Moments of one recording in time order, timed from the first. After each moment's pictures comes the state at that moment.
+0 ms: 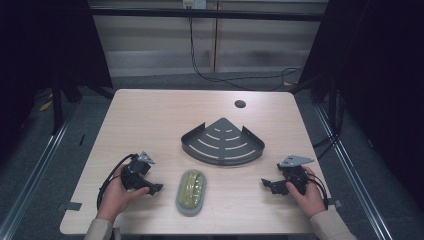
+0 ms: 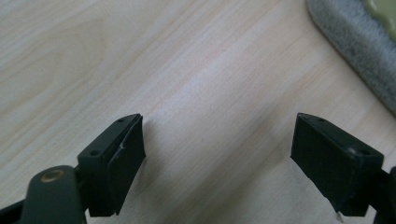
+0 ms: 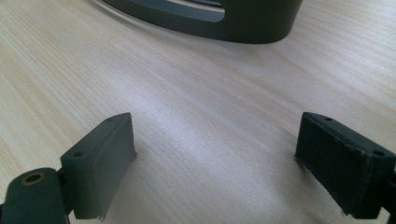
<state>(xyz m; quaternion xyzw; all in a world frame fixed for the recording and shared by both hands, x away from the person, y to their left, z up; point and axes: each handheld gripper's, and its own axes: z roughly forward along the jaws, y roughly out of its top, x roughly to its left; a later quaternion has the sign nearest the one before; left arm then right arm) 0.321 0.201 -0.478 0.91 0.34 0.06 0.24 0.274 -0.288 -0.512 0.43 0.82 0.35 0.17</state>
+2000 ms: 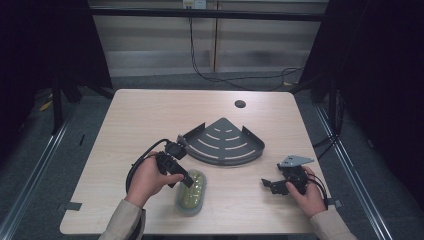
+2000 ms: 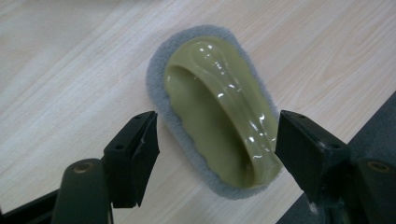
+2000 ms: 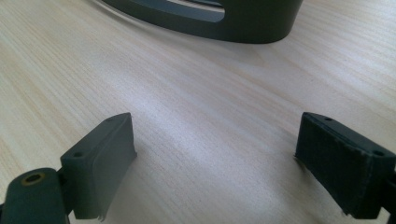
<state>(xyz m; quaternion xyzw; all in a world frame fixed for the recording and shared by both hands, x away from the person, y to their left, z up) 0.325 0.093 -0.414 0.91 0.38 -0.08 0.16 0.274 -0.288 -0.512 0.43 0.82 0.35 0.17</state>
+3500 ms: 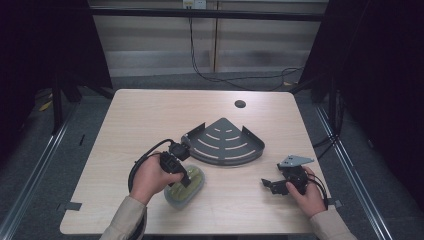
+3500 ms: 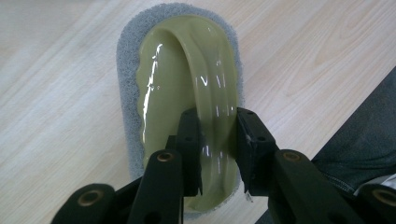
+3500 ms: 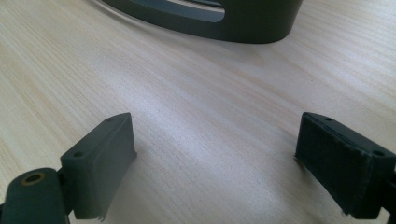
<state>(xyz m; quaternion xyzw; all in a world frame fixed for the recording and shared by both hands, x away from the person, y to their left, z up) 0.326 0.091 -0.407 0.92 0.36 -0.10 0.14 0.274 -0.288 -0.512 0.43 0.82 0.35 0.17</state>
